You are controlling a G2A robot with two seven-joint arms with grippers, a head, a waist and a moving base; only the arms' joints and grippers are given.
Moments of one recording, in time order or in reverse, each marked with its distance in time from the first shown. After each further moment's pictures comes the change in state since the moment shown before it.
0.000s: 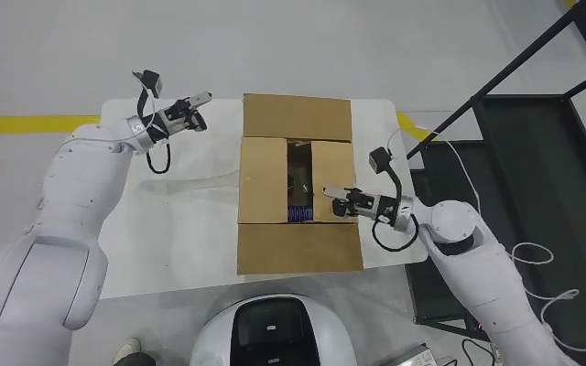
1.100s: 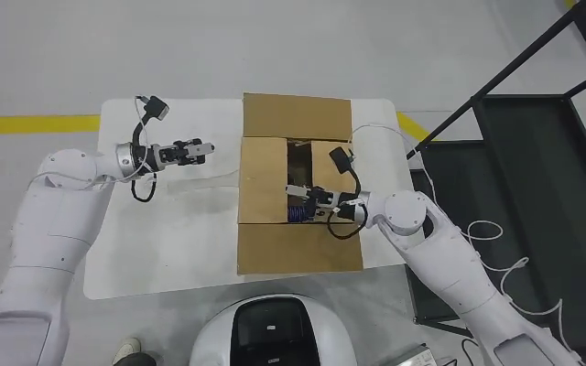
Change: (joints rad) left arm 0.392 0.261 -0.150 -0.801 0.075 0.141 -0.123; right arm 0.184 -0.059 -0.246 0.106 -0.022 0.158 -0.103
